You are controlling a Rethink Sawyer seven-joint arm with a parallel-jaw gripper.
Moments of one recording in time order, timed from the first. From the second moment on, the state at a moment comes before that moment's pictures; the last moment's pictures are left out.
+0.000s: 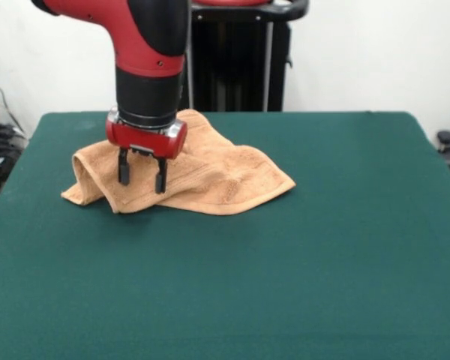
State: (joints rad) arm -0.37 -0.51 -0.08 1.68 -0.12 0.31 1.70
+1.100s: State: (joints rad) arm -0.49 -0.58 -0.07 1.80 -0.20 0.23 1.70
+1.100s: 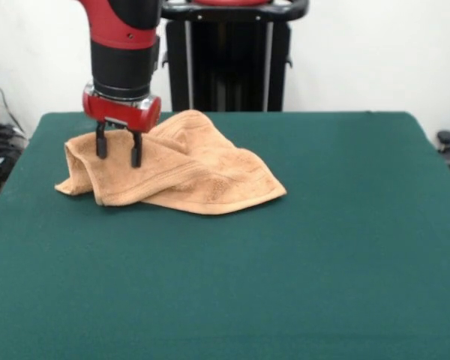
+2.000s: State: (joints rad) arm -0.53 -0.58 -0.04 1.88 -0.25 0.15 1.70
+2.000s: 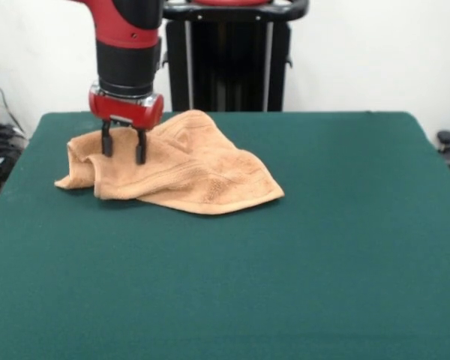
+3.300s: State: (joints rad) arm -0.51 -0.56 -0.04 1.97 -0.25 0.07 1.70
